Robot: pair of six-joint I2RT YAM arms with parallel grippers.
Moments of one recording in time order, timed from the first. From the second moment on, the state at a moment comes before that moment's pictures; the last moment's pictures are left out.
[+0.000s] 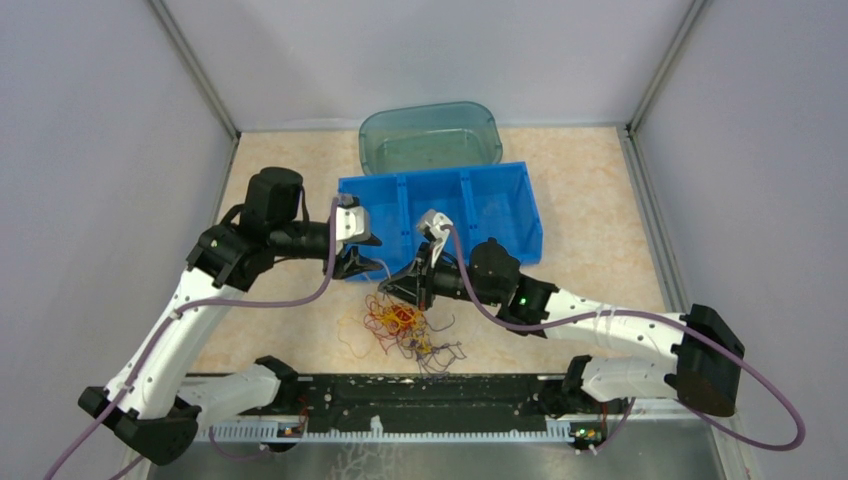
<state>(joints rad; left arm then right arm) -0.55 1.04 1.29 -0.85 0.76 0.66 1.08 1.15 0.74 0.38 -0.25 0.43</state>
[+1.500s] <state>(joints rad) -0.73 1.06 1.58 -0.90 0.53 0.73 1.08 1.33 0.69 0.64 -0.28 0.53</state>
